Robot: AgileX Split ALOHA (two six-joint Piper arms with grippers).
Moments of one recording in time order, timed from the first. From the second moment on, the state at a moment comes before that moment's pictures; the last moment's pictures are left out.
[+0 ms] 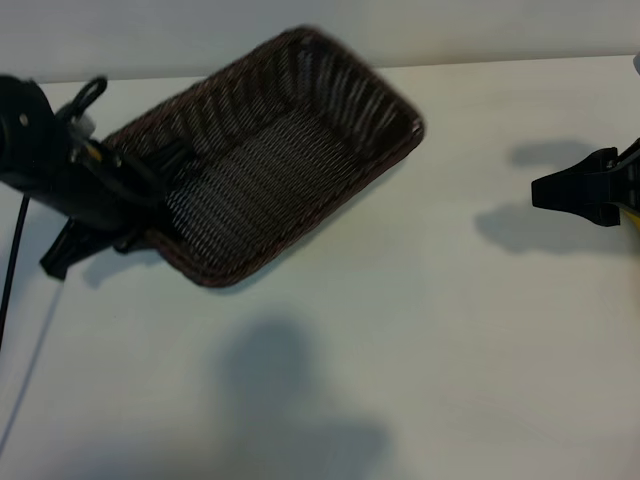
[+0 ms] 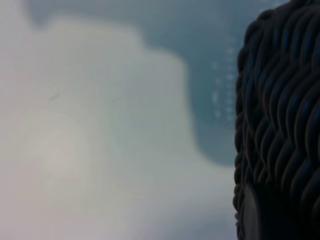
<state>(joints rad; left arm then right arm) -0.26 1.61 -0.99 -0.24 0.64 -0.76 -0.07 1.30 -0.74 1.02 0.80 -0.91</state>
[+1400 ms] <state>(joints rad) -0.20 1.96 -1.40 -0.42 1.05 0.01 -0.07 1.30 -0.74 1.02 0.80 -0.90</state>
